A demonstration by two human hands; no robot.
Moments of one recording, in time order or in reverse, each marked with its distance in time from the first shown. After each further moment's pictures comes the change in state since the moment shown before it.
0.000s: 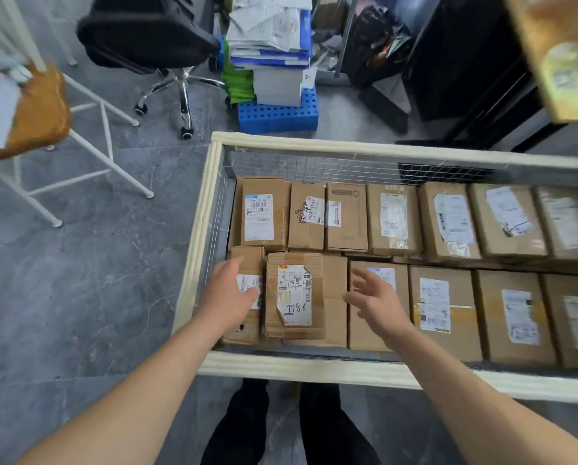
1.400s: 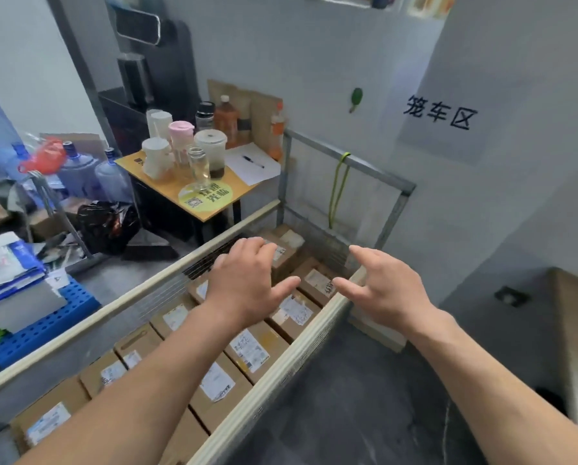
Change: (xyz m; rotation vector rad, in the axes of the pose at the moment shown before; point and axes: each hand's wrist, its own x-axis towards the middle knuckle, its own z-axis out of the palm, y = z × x) left_hand -0.263 0.368 0.077 0.639 0.092 1.429; right_hand -0.382 0.017 -0.258 -0.603 1.057 -0.014
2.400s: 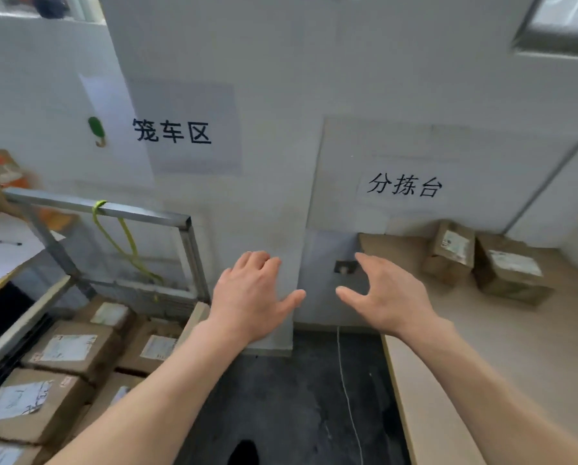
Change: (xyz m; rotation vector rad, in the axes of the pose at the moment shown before) left_hand 0.153 0.378 0.097 -0.067 -0.170 0.519; right_hand -0.072 0.351 -0.106 -0.025 0.124 0.605
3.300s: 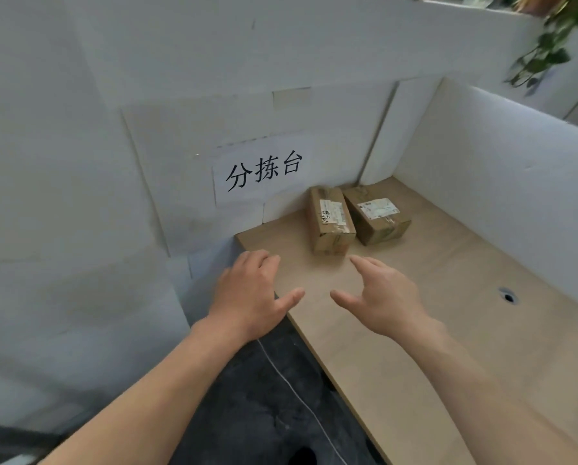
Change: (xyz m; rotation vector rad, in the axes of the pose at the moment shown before) left_hand 0.217 0.106 0.084 -0.148 -0.255 0.603; right_hand 0.057 0.118 -0.002 -0.018 0.077 0.635
